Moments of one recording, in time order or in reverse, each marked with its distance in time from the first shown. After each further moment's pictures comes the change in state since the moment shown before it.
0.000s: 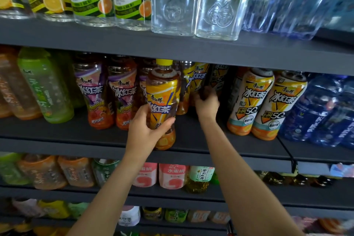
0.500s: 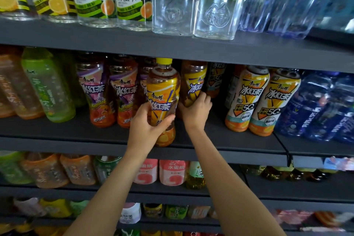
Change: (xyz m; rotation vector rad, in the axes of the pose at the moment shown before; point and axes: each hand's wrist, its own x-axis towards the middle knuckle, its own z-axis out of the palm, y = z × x) left_hand -0.001 -0.001 -0.002 0.012 0.000 0.034; right_hand -0.042 -0.003 0.015 -0.280 0.049 -0.135
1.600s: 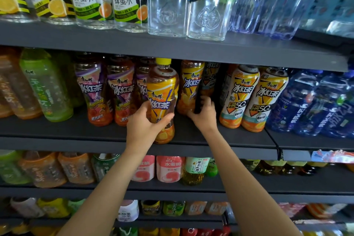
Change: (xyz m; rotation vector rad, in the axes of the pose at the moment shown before) left_hand -0.003 0.017 0.001 0.083 0.009 -0.053; right_hand 0.004 0.034 -0.039 0.043 -0.234 -0.018
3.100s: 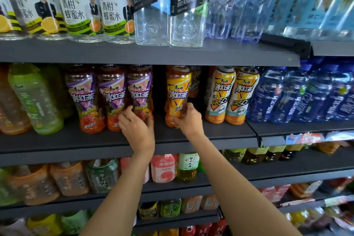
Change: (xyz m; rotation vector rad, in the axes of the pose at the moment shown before) left_hand -0.001 -0.012 0.029 0.270 0.296 -0.162; right_hand -0.040 -0.027 -0.005 -0.094 0.019 0.017
